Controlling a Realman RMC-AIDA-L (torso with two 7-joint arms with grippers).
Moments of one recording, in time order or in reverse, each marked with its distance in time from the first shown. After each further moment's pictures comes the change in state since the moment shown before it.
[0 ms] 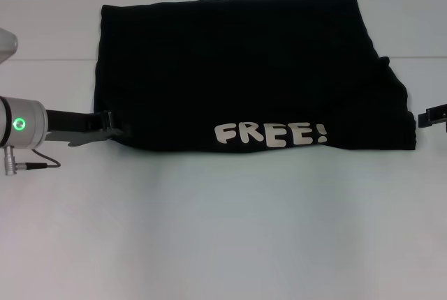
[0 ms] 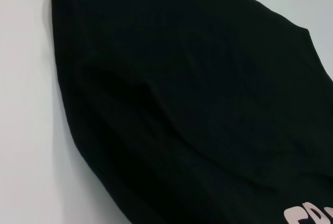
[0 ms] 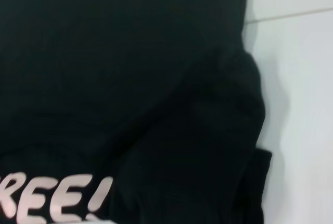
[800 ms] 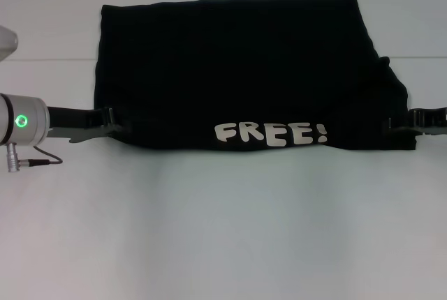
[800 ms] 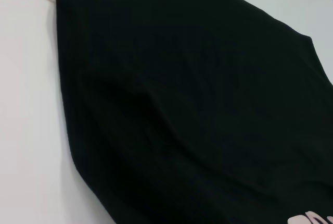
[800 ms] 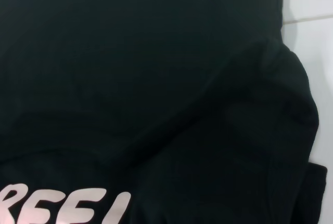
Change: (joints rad) left arm -0.007 -0.003 -0.006 -0.006 -0.003 -0.023 -0.002; right arm 0.023 0.099 0.001 0.089 0.003 0.205 -0.082
